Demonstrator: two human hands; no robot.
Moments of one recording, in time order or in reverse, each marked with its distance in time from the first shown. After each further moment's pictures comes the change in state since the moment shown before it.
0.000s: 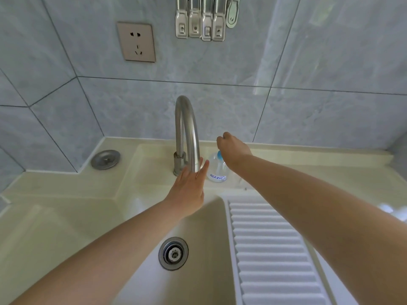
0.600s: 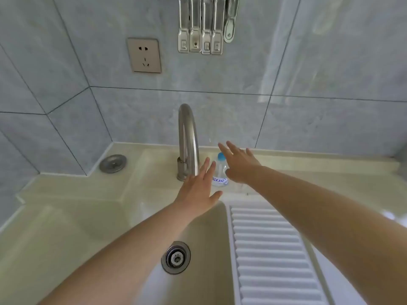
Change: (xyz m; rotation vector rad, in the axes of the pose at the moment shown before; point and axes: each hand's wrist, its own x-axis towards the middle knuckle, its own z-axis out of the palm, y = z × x) left_hand 0.005 0.024 -0.015 -0.131 0.007 -0.051; right_hand -0.016 0.022 0.016 0.015 -0.146 -0.047
